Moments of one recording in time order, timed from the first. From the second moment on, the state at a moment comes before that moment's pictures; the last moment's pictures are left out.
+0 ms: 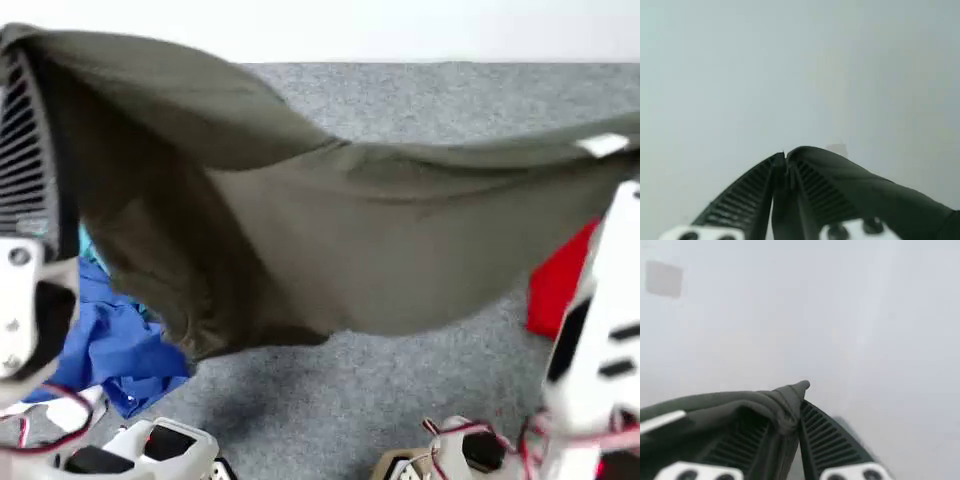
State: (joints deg) left arm 14.2 -25.1 -67.7 82.9 -8.8; right arm 22.5 -47.6 -24.3 74.7 9.7
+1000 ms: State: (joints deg) left arm 7.7 -24.7 12.9 36.6 -13.1; right arm 18.2 -39.3 36.5 37.0 12.8
